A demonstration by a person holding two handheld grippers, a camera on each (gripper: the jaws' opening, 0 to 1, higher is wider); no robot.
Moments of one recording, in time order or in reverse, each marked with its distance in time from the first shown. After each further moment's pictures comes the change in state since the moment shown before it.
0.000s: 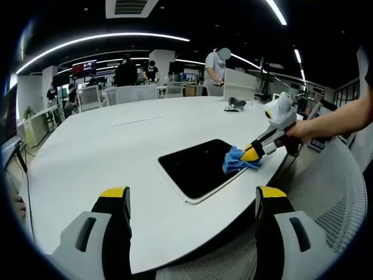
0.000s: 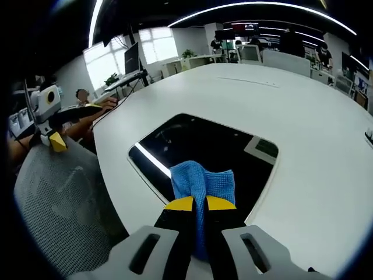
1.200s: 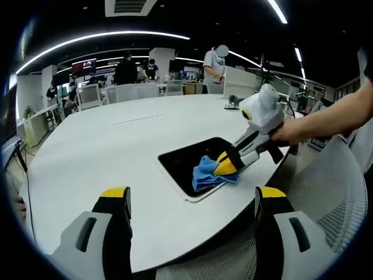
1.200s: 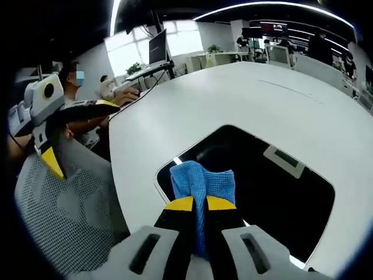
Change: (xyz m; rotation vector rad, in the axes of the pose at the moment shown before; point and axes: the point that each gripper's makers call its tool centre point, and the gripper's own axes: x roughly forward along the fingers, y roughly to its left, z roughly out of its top) left arm 0.001 0.000 -0.002 0.001 0.014 0.002; right arm 0.060 0.062 0.038 -0.103 0.034 0.137
